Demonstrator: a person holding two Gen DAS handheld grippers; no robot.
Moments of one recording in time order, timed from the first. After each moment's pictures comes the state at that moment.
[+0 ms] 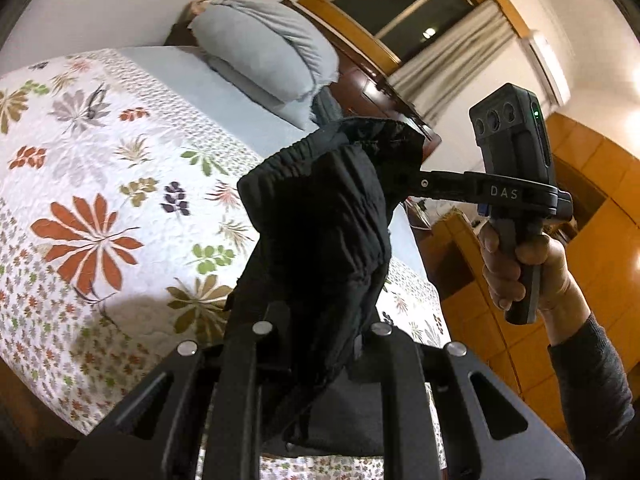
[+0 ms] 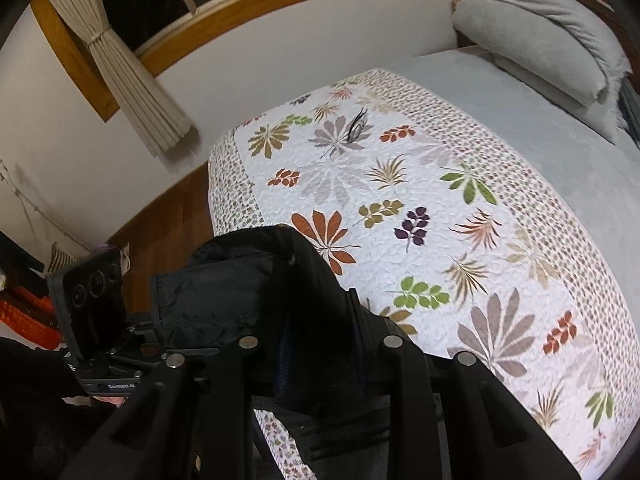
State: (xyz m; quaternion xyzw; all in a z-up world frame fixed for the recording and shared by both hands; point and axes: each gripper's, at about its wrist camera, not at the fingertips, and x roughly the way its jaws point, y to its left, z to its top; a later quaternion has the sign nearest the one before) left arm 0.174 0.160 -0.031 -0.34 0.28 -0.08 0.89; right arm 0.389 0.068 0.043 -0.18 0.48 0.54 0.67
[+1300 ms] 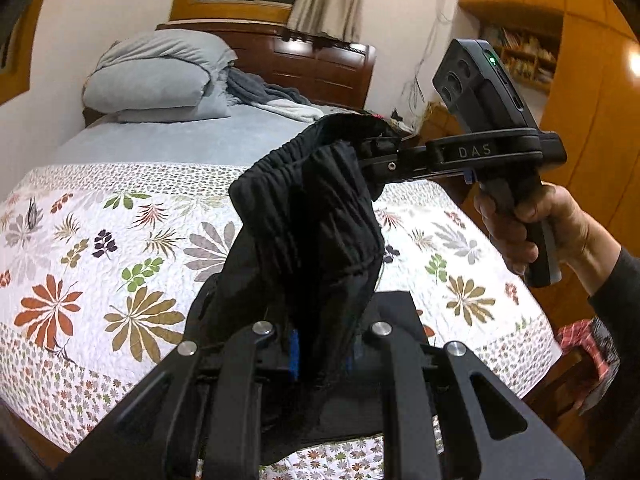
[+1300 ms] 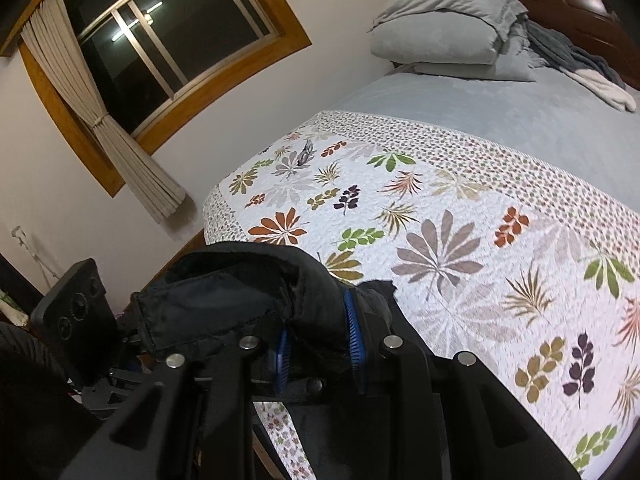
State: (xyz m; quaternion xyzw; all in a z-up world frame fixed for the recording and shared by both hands) left arm 0.186 -0.070 -0.028 -0.07 0.32 -0.13 0.94; right arm 0.394 -0.189 -0.006 -0.02 0.44 0.52 0.73
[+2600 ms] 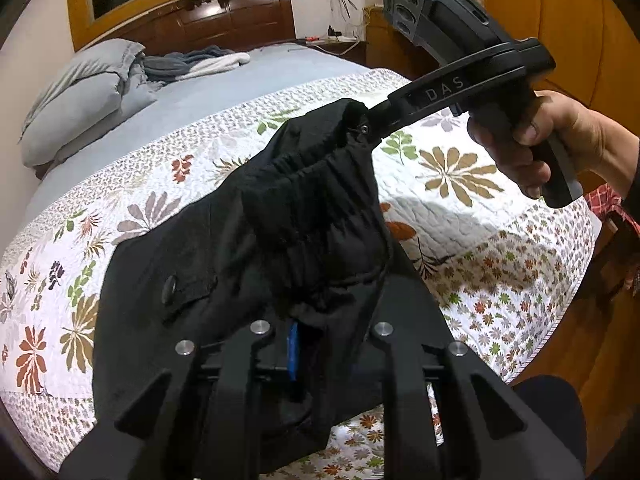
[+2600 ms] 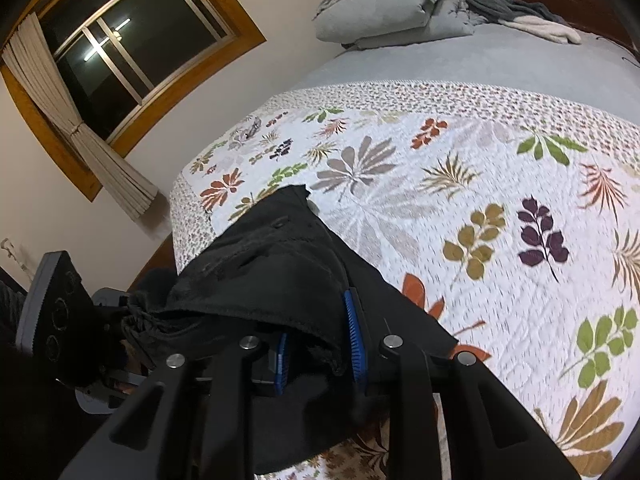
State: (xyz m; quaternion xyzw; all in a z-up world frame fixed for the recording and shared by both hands) left arm 0.195 -0.212 -0.134 0.11 0.40 -0.18 0.89; right arm 0.383 -0.340 -0.130 0.00 0.46 0.47 0.75
